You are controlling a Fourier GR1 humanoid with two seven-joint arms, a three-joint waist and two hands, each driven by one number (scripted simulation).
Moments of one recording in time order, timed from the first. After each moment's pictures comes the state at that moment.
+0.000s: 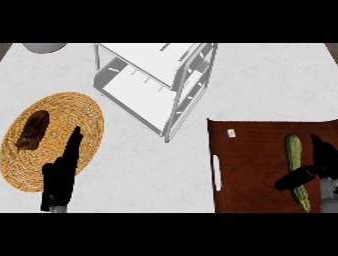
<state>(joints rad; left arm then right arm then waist) 0.08 0.19 -0.15 -1.43 0.03 0.26 0.00 -0.08 -0.43 0.16 -1.61 0.51 0.11 1.16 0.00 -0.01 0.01</state>
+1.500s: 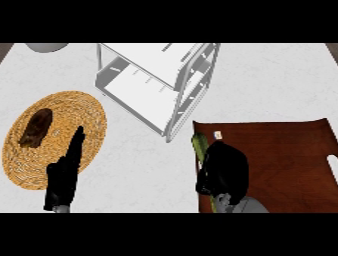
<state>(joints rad) 0.08 0.15 -0.14 -1.44 -0.02 0.24 0.01 -0.21 -0.06 0.61 -1.60 0.99 0.09 1.13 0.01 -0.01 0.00</state>
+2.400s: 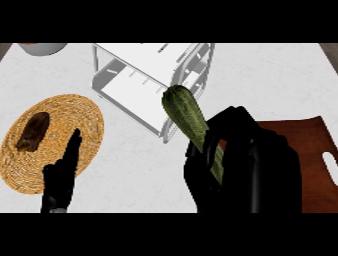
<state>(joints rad) 0.10 0.15 -0.12 -1.45 -0.02 0.25 0.03 -0.54 -0.02 0.63 -2.09 1.27 0.13 1.24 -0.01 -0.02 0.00</state>
